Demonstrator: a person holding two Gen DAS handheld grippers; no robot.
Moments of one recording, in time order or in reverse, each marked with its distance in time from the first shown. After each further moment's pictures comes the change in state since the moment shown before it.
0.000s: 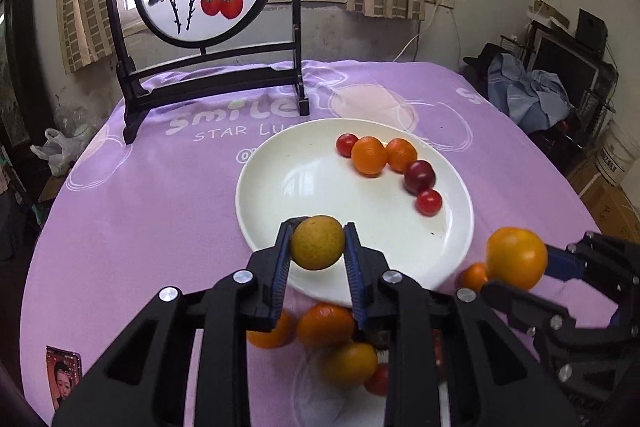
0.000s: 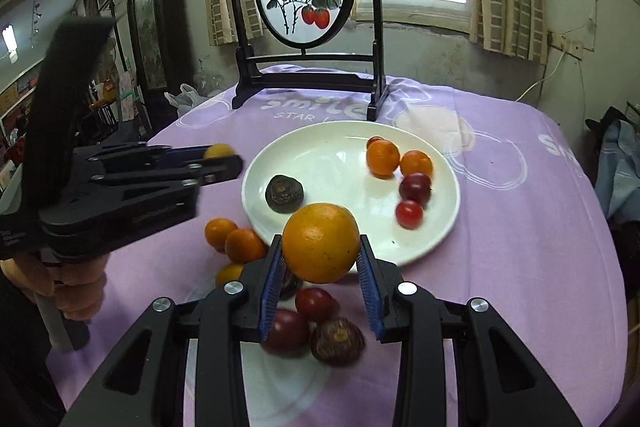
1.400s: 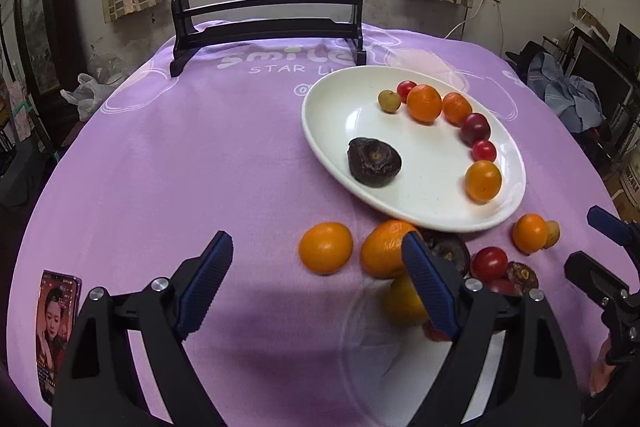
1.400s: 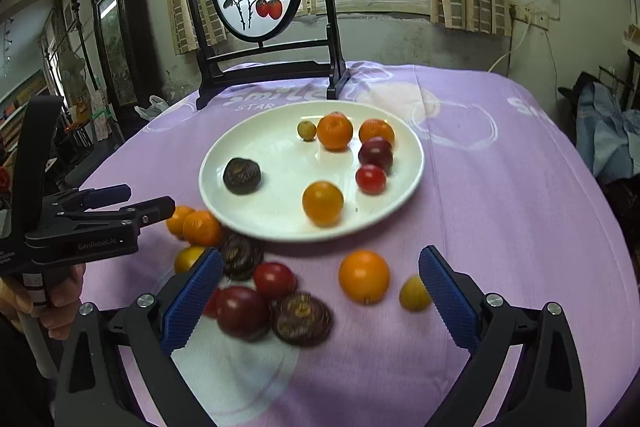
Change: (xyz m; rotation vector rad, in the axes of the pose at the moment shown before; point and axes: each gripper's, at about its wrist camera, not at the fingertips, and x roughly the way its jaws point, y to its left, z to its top) left arm -0.008 0.039 -0.067 -0.113 0.074 0.086; right arm -0.013 -0.023 -0.050 0.123 -0.010 -0.052
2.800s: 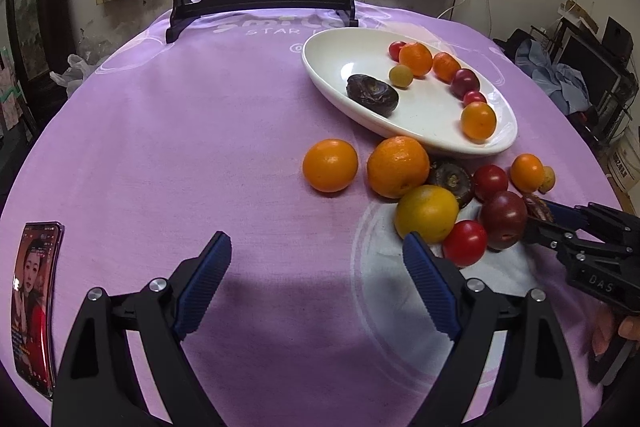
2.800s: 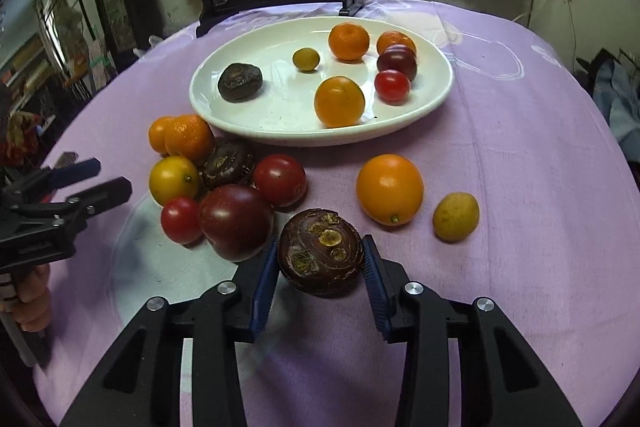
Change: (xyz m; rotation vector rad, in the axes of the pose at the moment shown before) left arm 0.006 0.011 -0.047 0.003 0.039 -0.052; right arm 0.036 0.007 -0.031 -0.038 0.181 -0.005
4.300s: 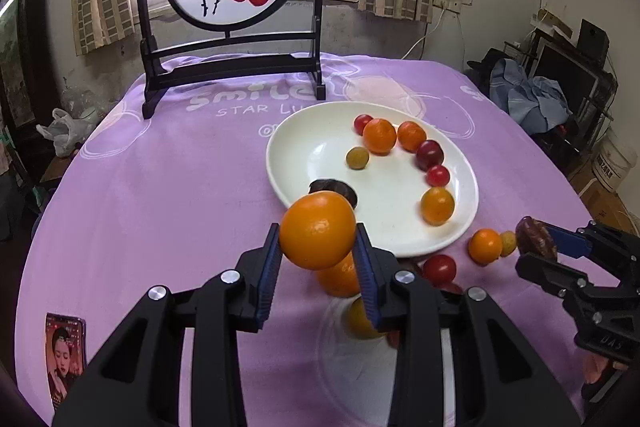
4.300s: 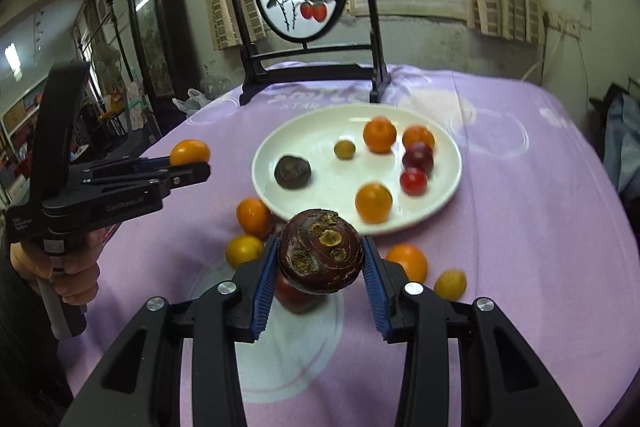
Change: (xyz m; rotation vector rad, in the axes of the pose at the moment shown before) left arm -0.032 -0.027 0.076 0.084 -0.120 -0.059; right arm -0.057 0.017 0.046 -0.082 -0.197 0.090
